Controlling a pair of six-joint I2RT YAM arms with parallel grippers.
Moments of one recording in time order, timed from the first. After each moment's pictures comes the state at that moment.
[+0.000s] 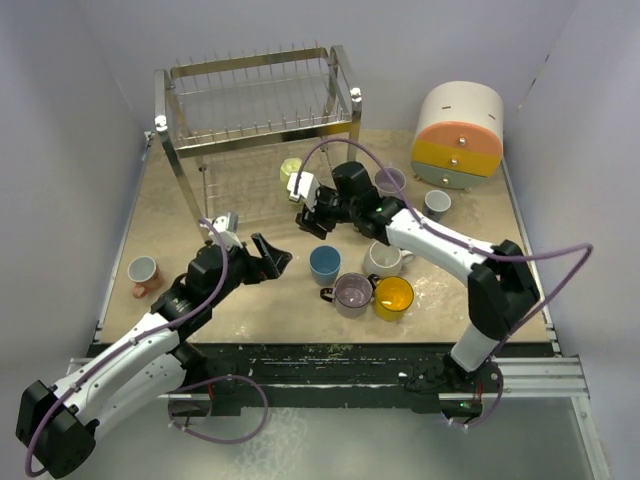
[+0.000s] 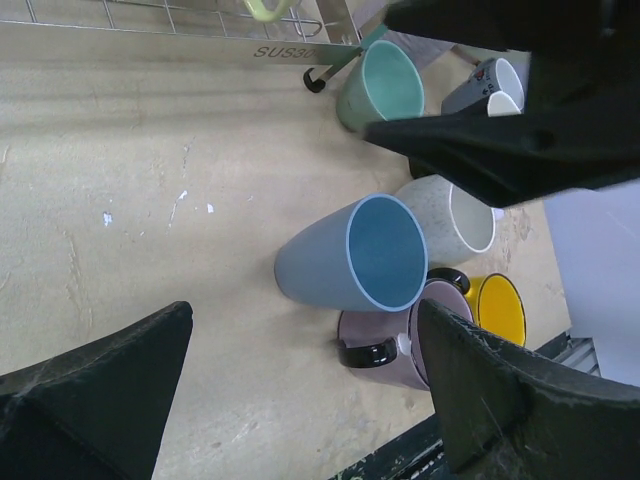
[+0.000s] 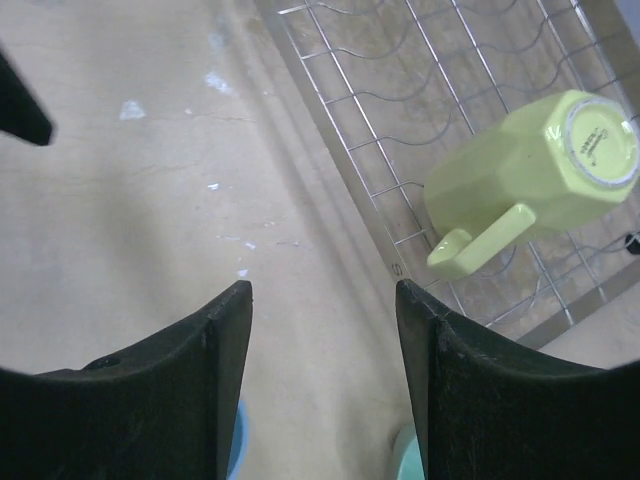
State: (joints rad) left arm -0.62 0.74 0.46 -0.07 -0.09 -0.77; right arm 0.71 1.71 1.29 -0.12 -0.34 -0.49
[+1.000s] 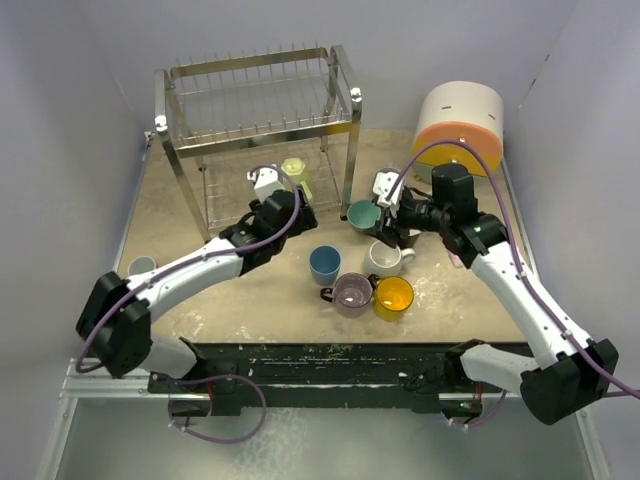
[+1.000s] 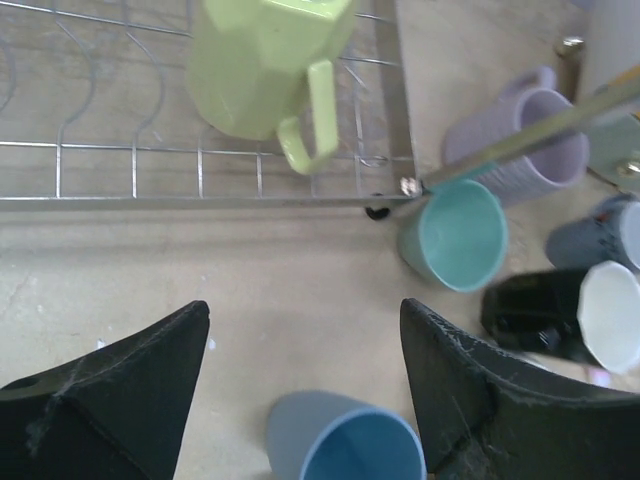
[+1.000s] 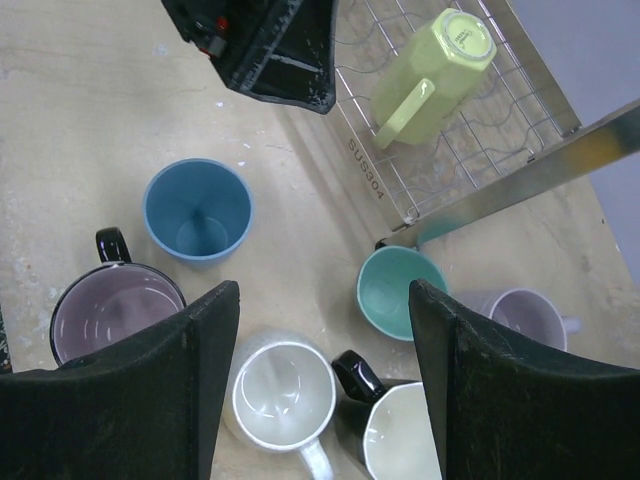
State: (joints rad) left arm -0.74 1.38 0.98 -0.16 -0.48 -0.81; right arm 0.39 1.14 1.10 -0.48 -0.65 -0.66
